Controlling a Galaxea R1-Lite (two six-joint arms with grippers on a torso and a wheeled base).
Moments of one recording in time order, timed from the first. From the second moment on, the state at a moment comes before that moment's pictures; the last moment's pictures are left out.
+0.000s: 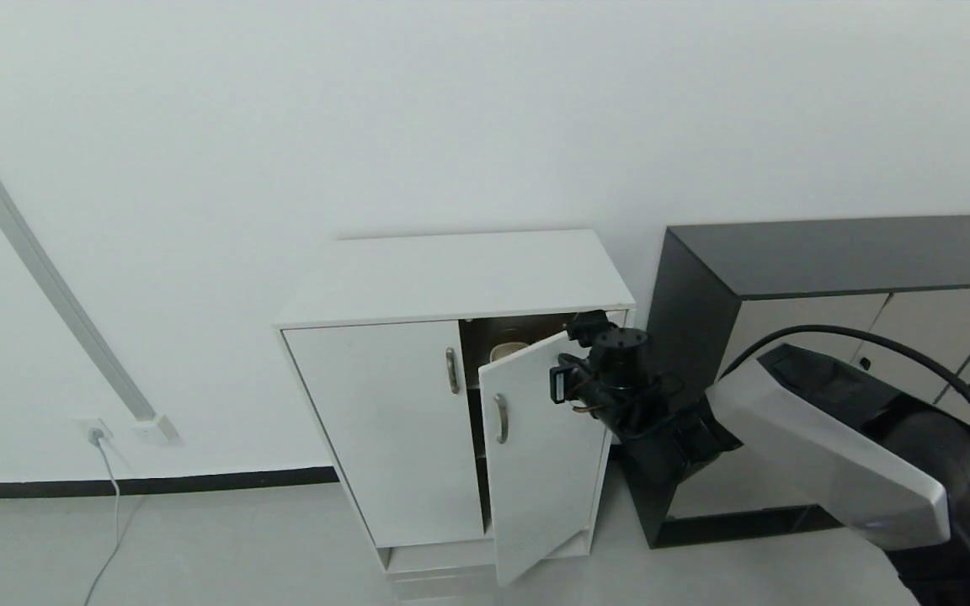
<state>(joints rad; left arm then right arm) 0.00 0.00 0.00 0.00 0.00 -0.01 0.57 2.53 -1.53 -0.86 -0.21 0.07</state>
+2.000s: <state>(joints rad) 0.00 0.00 0.00 0.00 0.00 -0.01 0.50 2.71 -1.93 -0.65 -0.22 0.07</state>
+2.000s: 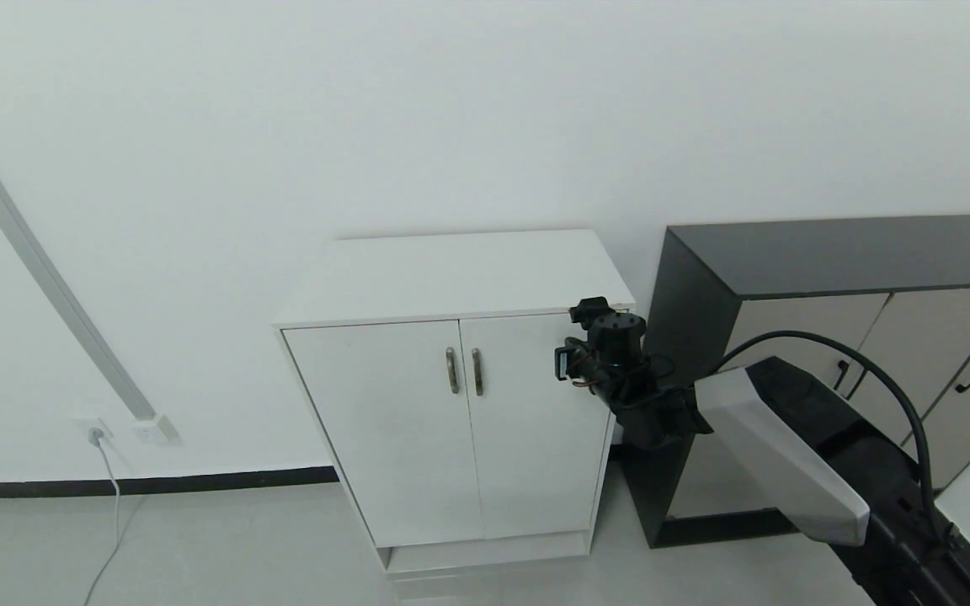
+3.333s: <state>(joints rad) 0.00 0.00 0.00 0.00 0.00 -0.01 0.50 2.71 -1.91 -0.67 -0.25 0.07</state>
